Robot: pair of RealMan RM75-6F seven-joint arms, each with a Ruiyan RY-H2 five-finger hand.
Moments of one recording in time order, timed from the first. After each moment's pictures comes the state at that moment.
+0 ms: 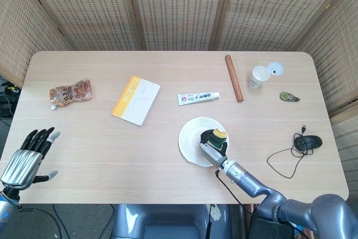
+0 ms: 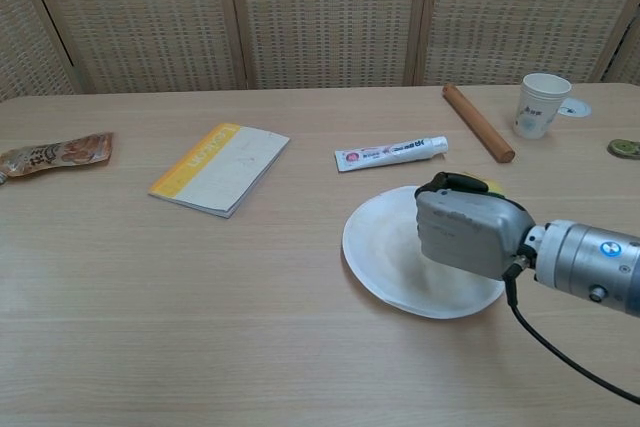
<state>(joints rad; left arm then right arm) -0.17 -1.13 0.04 -1.54 1.61 1.38 0.03 0.72 -1.74 -0.01 -1.09 -1.63 0.94 -1.65</state>
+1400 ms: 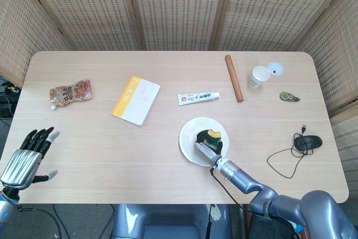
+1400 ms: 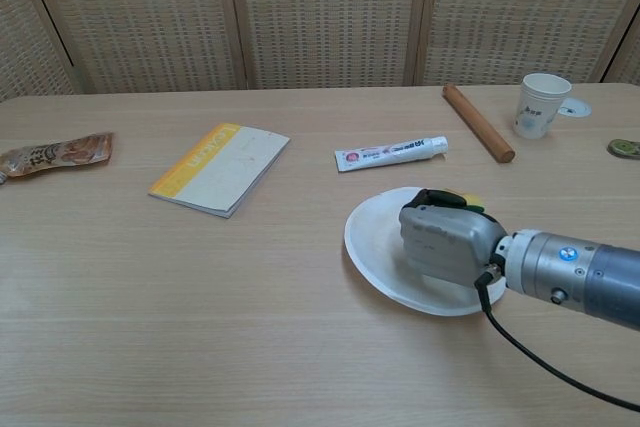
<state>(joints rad) -0.18 -1.13 0.05 -1.55 1.60 1.38 0.03 0.77 -1.81 -0.01 -1.01 -1.56 0.83 -1.64</state>
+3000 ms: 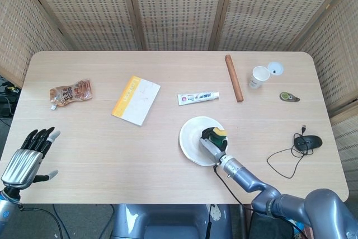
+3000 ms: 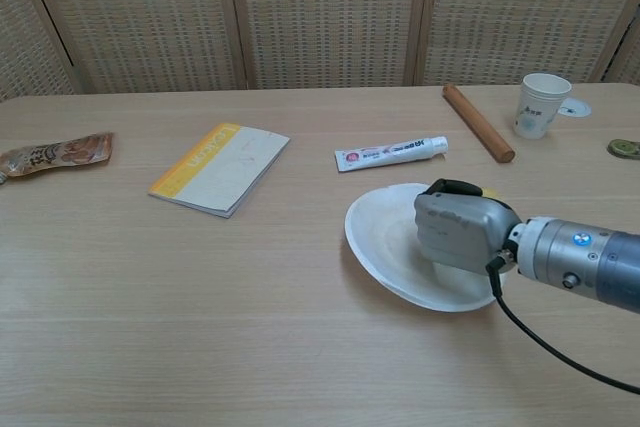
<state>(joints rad) -0.18 -1.14 0.04 -1.54 1.59 1.37 0.03 0.78 -1.77 -0.02 -1.06 -1.47 0.83 -1.67</state>
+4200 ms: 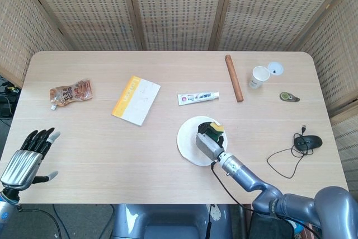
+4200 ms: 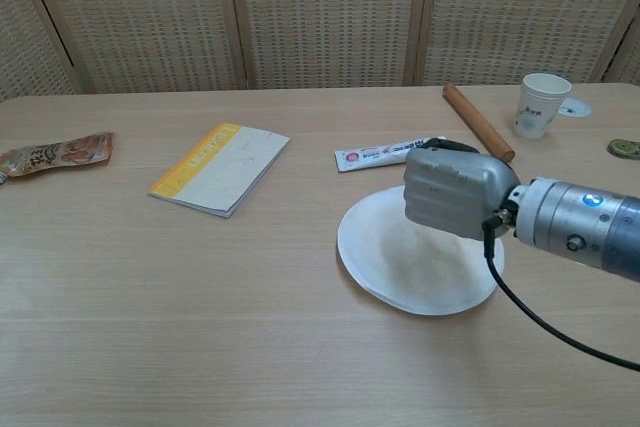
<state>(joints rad) -0.18 -1.12 0.05 -1.55 1.61 1.38 0.02 0.79 -1.67 0.04 -1.25 -1.46 0.93 -1.61</state>
